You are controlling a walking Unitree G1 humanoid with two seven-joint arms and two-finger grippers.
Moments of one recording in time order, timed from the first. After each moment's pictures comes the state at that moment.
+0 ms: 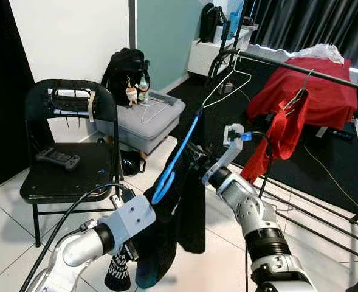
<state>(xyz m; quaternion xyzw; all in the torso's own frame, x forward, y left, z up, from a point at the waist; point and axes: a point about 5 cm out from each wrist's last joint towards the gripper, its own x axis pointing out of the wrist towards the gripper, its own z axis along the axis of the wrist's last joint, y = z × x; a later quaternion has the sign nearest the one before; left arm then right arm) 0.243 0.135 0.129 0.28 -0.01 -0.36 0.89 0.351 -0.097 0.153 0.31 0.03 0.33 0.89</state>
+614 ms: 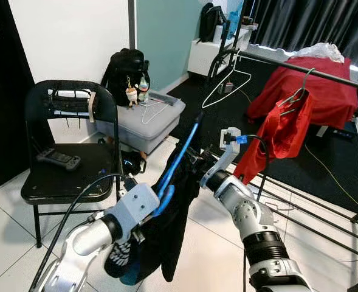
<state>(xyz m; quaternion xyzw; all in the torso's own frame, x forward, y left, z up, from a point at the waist) 0.260 0.118 0.142 0.23 -0.06 -0.34 0.91 0.348 -0.090 0.149 0.31 0.04 0.33 0.89</state>
